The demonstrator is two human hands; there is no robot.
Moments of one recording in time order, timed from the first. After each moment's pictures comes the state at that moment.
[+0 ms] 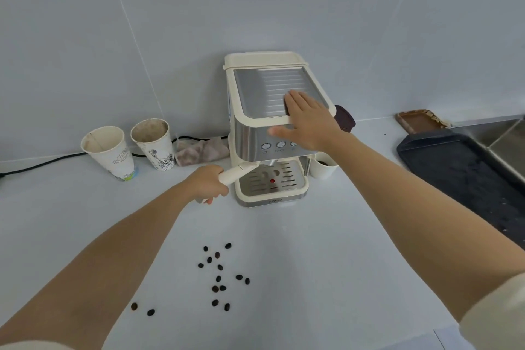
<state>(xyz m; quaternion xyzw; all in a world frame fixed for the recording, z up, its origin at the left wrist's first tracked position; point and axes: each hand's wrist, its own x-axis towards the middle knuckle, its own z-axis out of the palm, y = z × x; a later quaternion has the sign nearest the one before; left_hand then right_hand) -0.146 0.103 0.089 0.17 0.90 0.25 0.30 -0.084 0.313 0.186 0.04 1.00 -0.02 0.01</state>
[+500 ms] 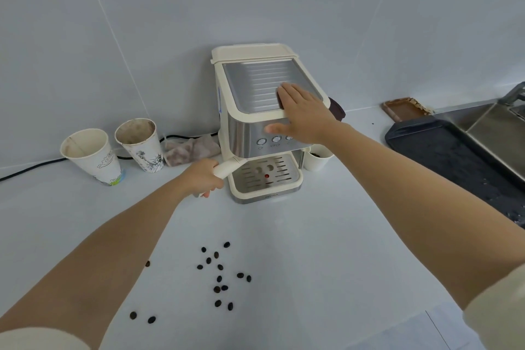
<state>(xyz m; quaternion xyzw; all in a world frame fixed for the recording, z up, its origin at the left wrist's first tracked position) -0.165 0.105 0.077 0.20 0.89 0.28 0.30 -0.086 0.310 0.186 0.06 1.00 -0.02 0.02</state>
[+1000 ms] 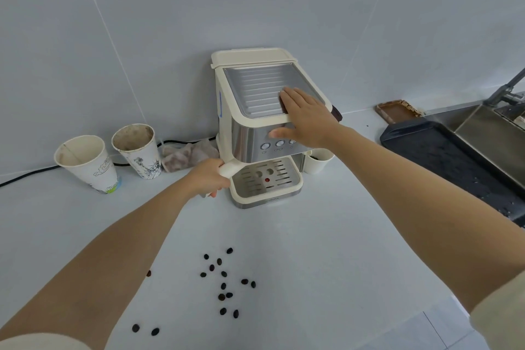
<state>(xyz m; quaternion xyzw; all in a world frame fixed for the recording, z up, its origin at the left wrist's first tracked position) -0.173 0.111 0.080 0.21 0.87 0.31 0.31 -0.085 0.307 0.188 0.07 1.00 -0.01 0.02</state>
